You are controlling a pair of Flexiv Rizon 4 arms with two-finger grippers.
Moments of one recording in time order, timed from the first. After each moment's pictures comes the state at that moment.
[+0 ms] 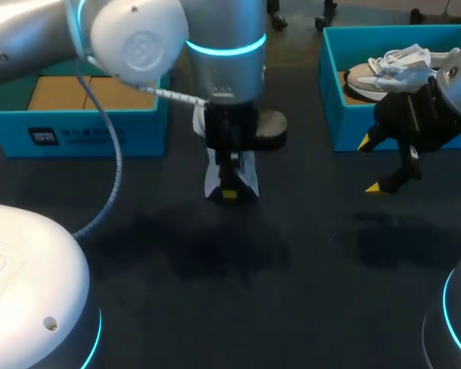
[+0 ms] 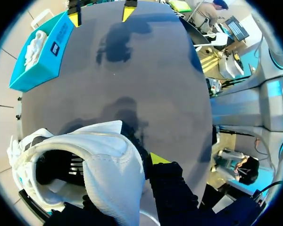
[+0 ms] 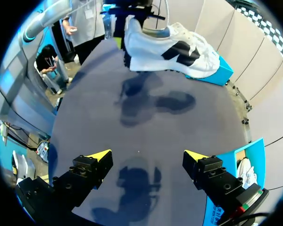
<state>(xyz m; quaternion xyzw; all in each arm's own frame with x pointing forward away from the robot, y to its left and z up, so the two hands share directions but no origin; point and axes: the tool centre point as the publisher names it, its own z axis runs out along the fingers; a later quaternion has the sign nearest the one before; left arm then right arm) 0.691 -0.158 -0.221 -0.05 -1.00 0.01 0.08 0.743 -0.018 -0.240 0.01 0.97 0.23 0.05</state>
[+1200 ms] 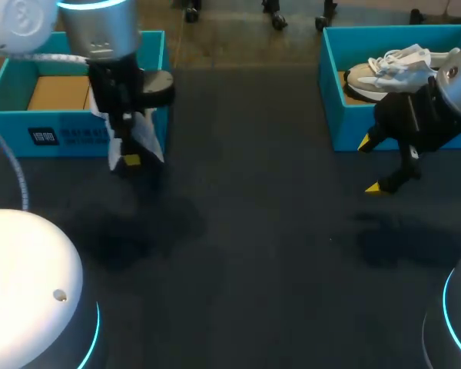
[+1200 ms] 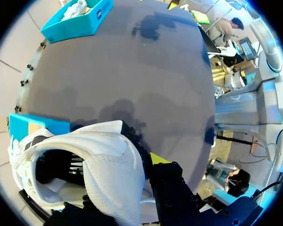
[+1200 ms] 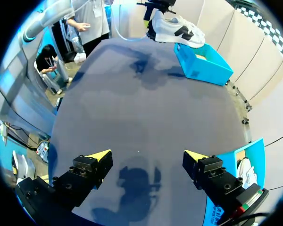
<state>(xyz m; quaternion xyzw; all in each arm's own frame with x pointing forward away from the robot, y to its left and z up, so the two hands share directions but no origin) 0.751 0.008 -0.203 0.06 -0.99 0.02 0.08 0.743 -0.018 -0.240 0.01 0.97 0.23 0.05</state>
